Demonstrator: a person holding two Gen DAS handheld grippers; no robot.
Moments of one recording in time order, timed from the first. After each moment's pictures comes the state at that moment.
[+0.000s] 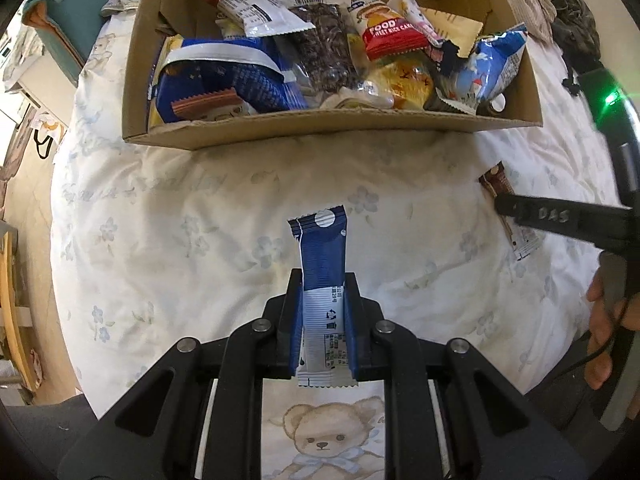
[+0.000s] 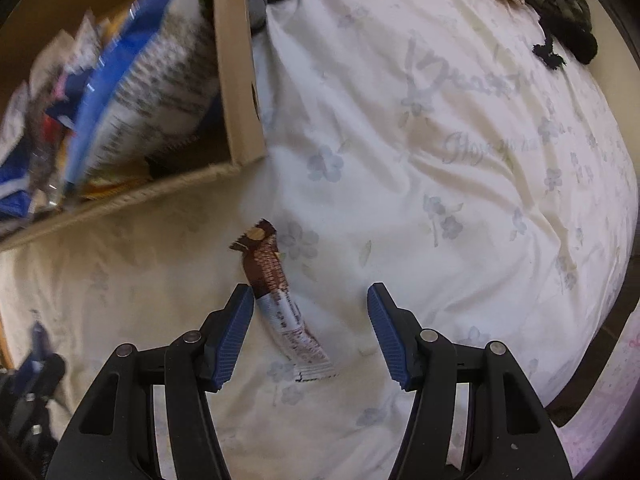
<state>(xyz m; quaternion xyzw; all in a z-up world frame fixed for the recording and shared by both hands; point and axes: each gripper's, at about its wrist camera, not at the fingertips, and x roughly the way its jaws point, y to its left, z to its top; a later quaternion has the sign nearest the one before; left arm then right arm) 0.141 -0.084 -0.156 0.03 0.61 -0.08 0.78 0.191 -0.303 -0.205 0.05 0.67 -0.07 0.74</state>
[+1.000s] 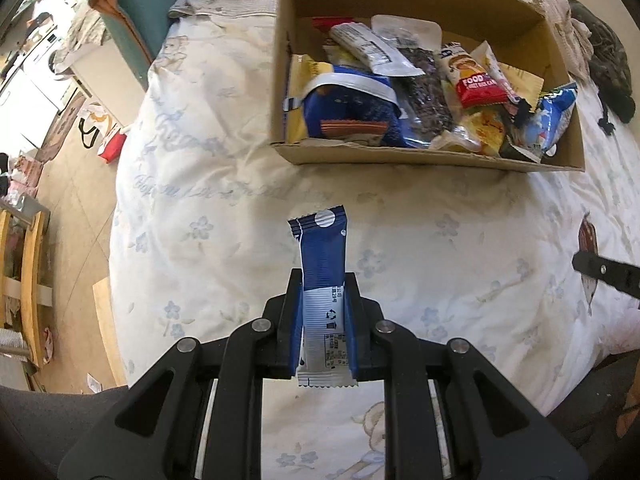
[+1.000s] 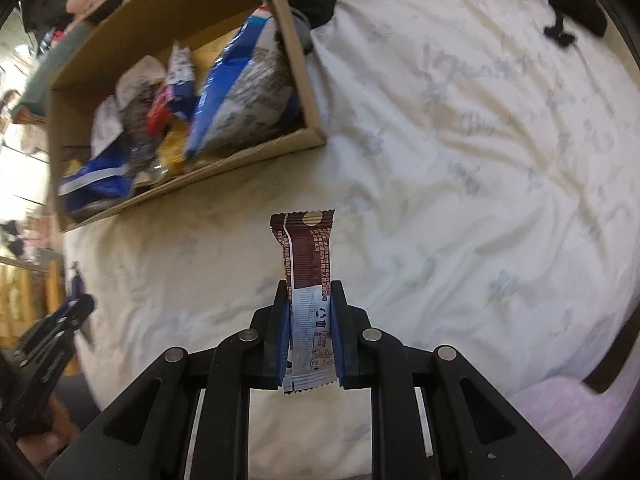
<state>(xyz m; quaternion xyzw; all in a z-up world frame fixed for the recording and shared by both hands) 0.136 -0.034 -0.138 0.03 0.58 0.00 0.82 0.124 -0.307 -0.157 0.17 0.62 0.03 0.76</state>
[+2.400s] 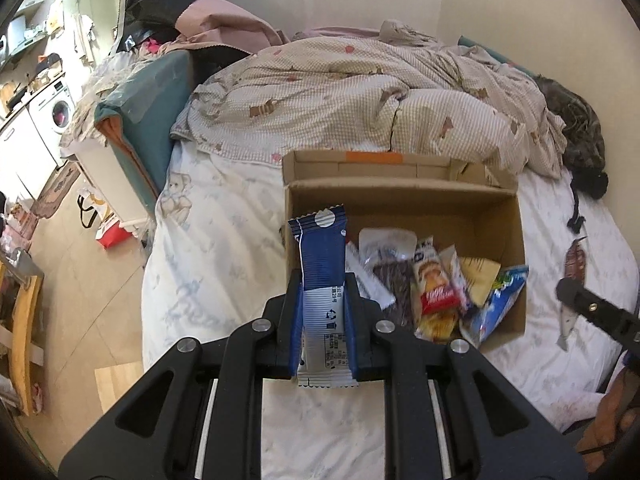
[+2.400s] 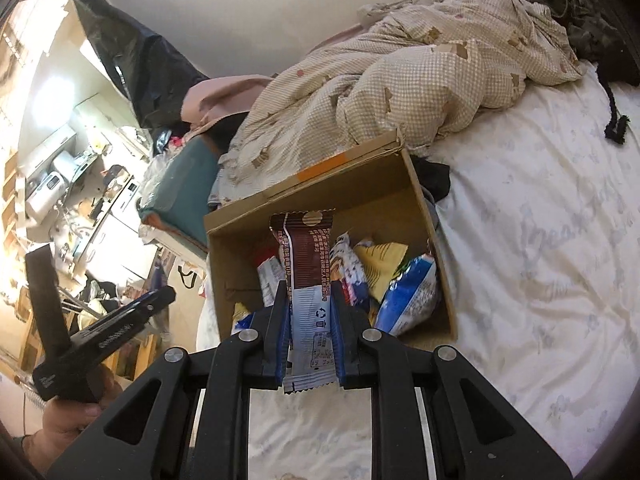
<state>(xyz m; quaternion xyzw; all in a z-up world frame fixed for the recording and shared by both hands) 0.224 -0.033 -0.009 0.01 0.44 -0.03 0.90 0.185 -0.296 -0.041 0.26 0.41 0.14 0.86</state>
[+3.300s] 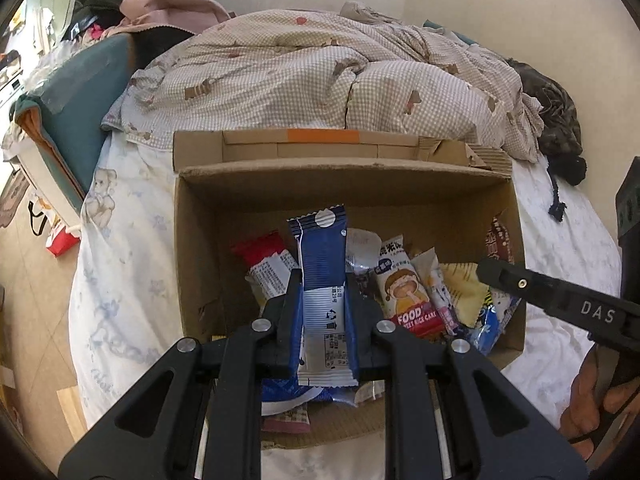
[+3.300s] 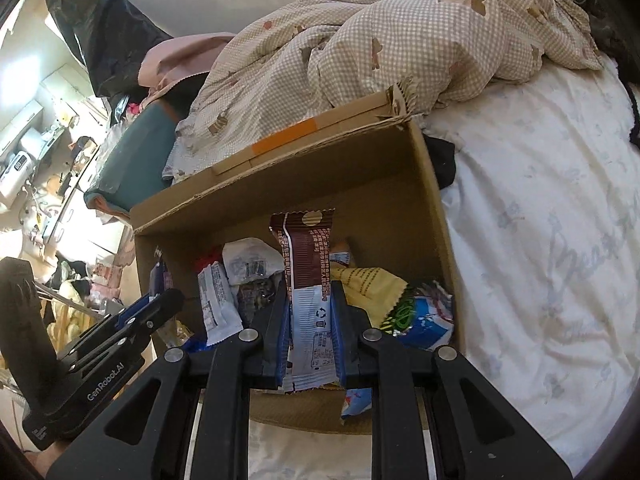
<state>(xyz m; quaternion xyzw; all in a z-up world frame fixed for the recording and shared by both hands) 0.273 -0.068 -0.072 0.00 0.45 -0.11 0.88 0.261 -0.281 -0.092 0.23 0.48 0.12 0.84</state>
